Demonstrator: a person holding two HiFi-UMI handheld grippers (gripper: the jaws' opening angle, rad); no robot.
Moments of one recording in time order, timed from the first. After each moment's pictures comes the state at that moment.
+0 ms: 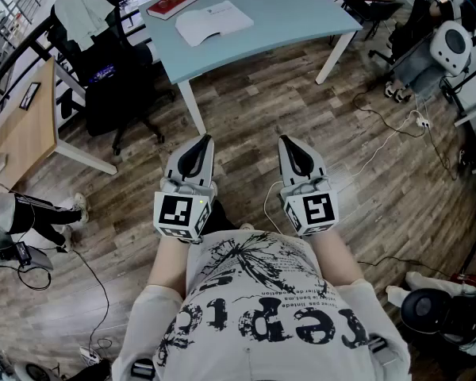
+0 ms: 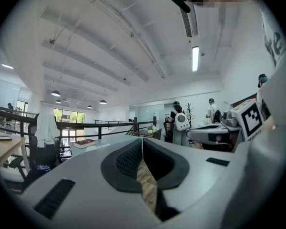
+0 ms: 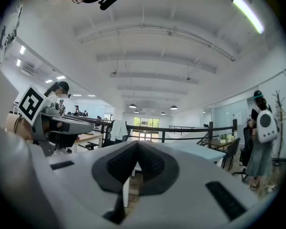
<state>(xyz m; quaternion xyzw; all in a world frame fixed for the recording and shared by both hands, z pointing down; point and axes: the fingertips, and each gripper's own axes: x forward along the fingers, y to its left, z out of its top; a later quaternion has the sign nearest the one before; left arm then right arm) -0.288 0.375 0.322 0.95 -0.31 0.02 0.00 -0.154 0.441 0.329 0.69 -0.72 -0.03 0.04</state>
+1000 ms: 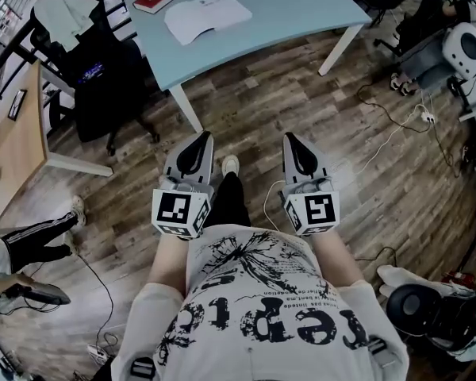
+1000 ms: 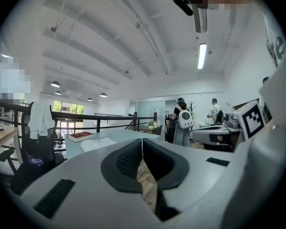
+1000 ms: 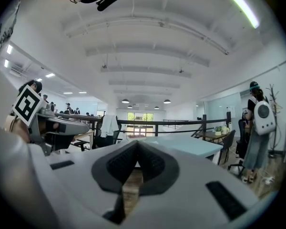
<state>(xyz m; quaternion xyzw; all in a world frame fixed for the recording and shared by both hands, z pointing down) -0.229 0.268 0.366 0.95 -0.30 0.03 0.04 -0.087 0.344 0.371 0.72 -0.69 0.01 0.04</state>
